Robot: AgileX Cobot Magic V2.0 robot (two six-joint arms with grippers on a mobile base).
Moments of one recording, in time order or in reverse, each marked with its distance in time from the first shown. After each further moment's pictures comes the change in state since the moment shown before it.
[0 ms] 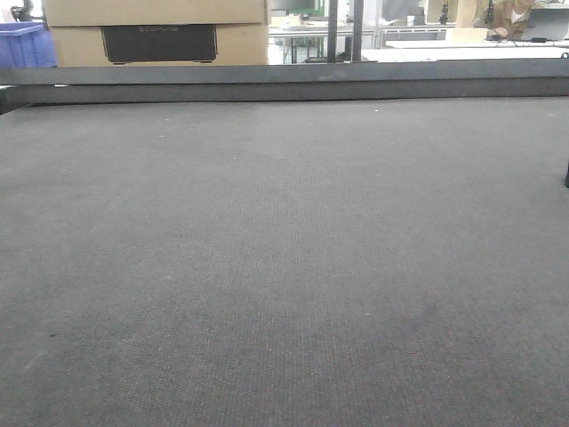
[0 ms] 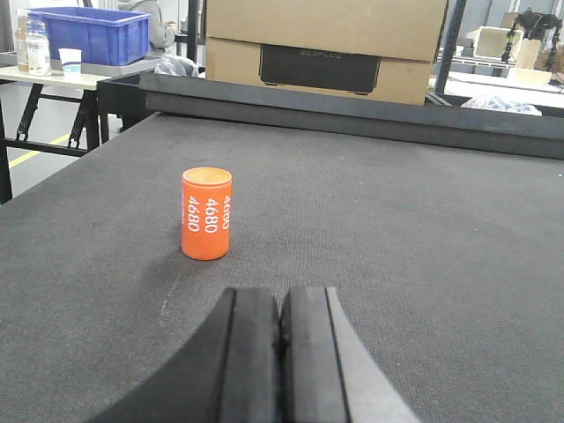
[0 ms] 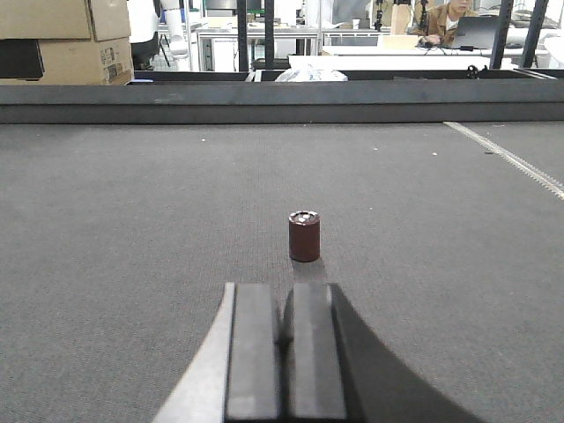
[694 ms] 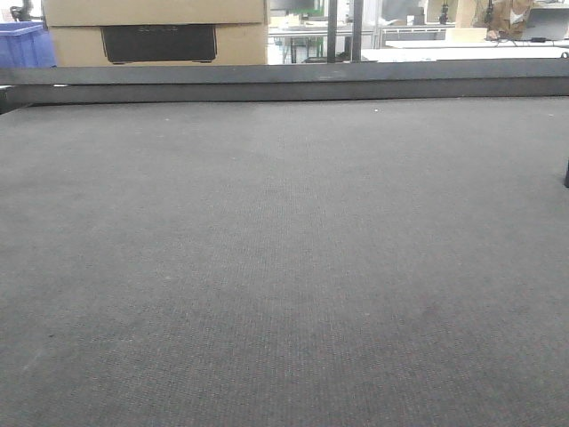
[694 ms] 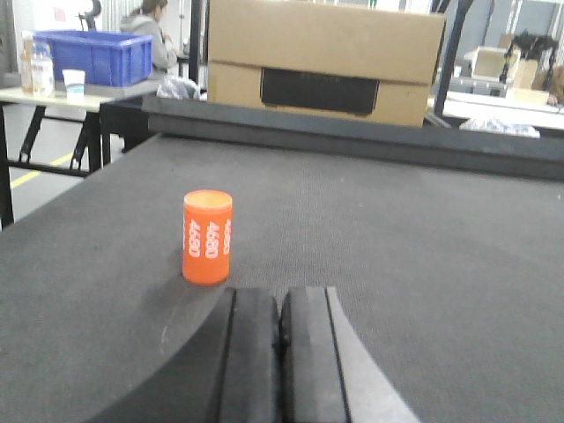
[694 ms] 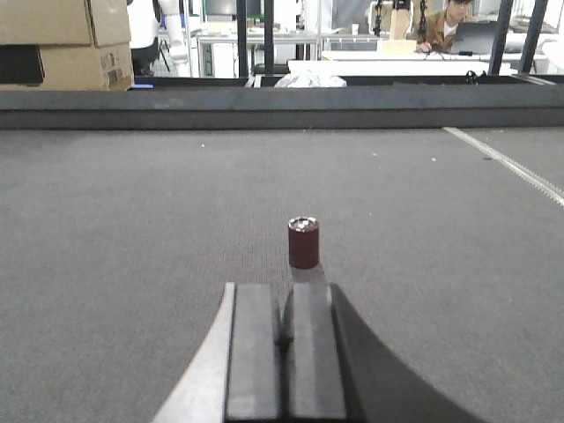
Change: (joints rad) left arm 0.000 0.000 0.000 0.000 -0.063 0.000; right arm 0.000 0.000 0.000 0.000 -0.019 0.000
